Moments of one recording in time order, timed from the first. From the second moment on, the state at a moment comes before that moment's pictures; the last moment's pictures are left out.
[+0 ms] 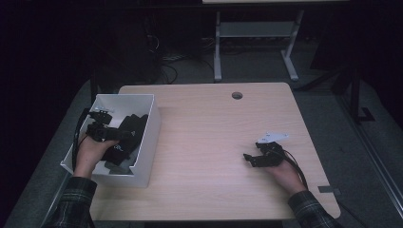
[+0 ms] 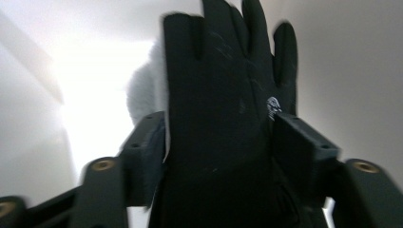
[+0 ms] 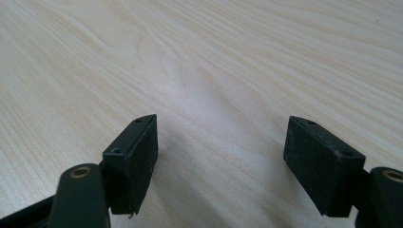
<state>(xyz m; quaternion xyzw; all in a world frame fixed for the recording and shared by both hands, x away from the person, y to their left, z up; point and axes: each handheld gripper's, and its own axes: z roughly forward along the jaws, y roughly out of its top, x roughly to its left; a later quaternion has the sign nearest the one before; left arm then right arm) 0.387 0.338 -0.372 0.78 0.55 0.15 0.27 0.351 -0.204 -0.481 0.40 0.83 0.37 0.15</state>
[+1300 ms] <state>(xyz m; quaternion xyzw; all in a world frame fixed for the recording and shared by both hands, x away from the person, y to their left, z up) 0.366 0.170 -0.317 0.83 0.37 0.13 0.39 0.351 -0.203 -0.481 0.39 0.83 0.37 0.15</state>
